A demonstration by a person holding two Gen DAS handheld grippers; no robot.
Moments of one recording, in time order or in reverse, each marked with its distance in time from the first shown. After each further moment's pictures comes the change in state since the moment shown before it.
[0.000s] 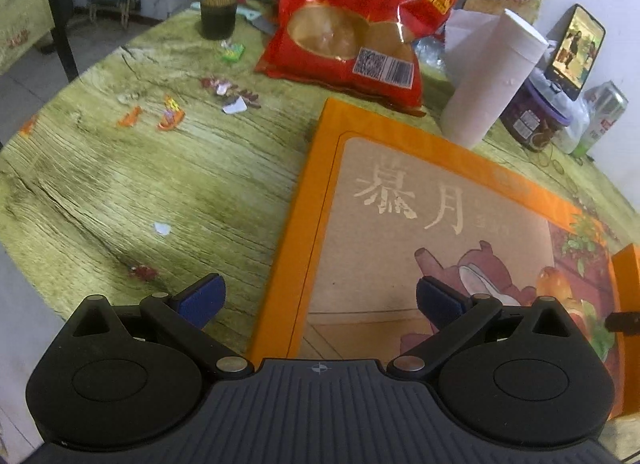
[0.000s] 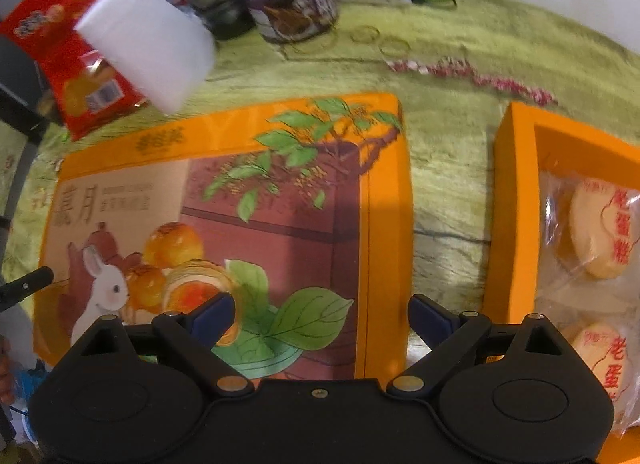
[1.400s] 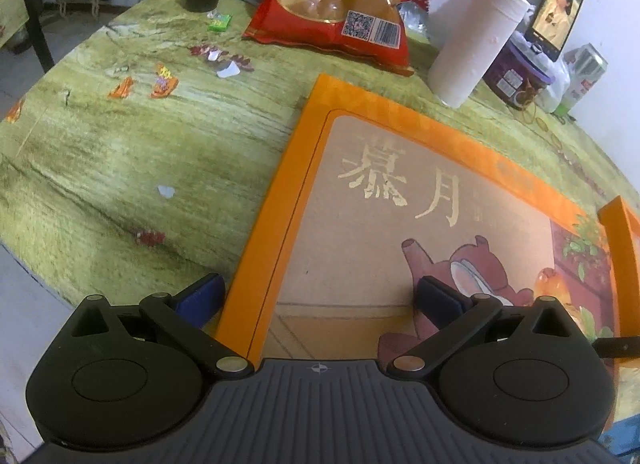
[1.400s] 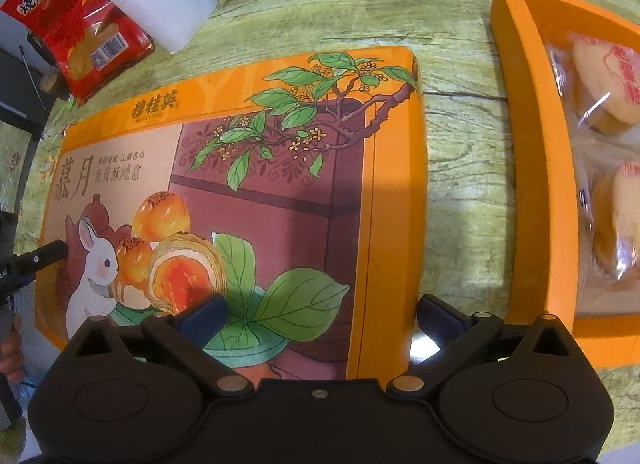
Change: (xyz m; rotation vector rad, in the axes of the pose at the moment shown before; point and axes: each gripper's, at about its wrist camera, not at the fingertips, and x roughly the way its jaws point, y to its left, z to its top) left arm -0.003 0.017 -0.017 0.078 0.067 -0.049; right arm -0.004 0.005 -0.077 0.086 0.058 0.051
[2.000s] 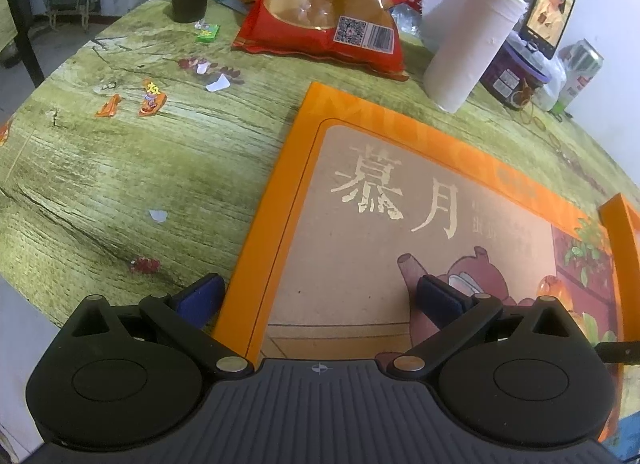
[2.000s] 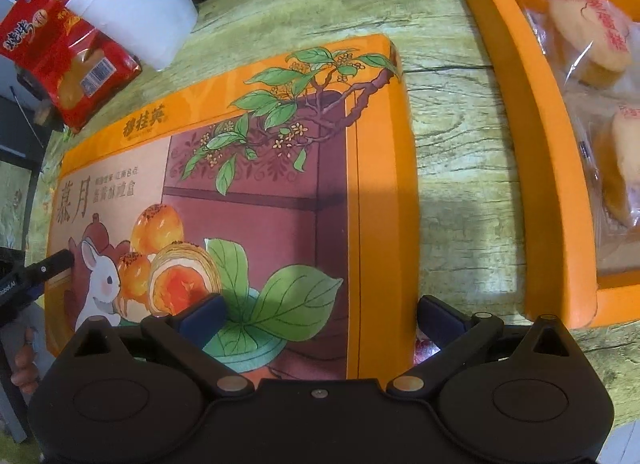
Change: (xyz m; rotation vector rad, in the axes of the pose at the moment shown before) left arm 0.006 0.000 0.007 0.029 -0.010 -0.008; right arm 0.003 -0.005 -0.009 0.099 -0.042 0.039
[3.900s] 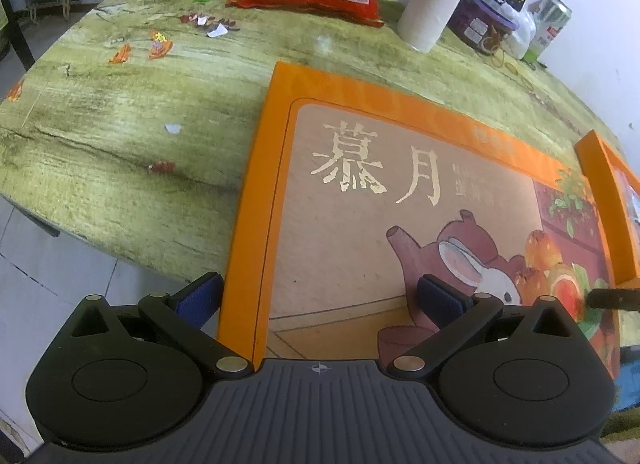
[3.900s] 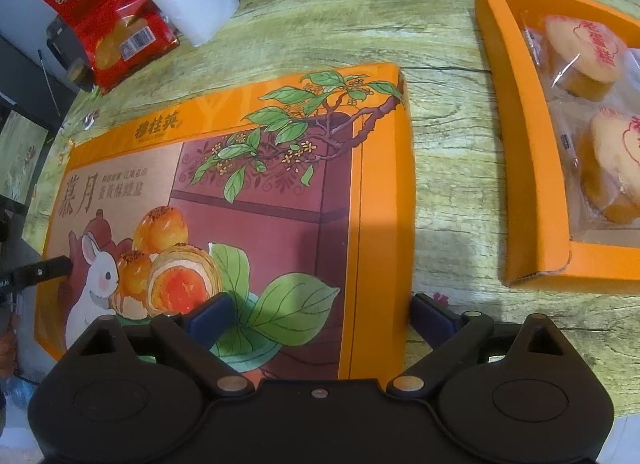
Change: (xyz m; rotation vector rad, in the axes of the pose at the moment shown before) left arm -0.033 0.006 -0.054 0.056 0.086 -0.038; right arm -0.010 -0.005 -0.004 -0.140 -0.046 -0.005
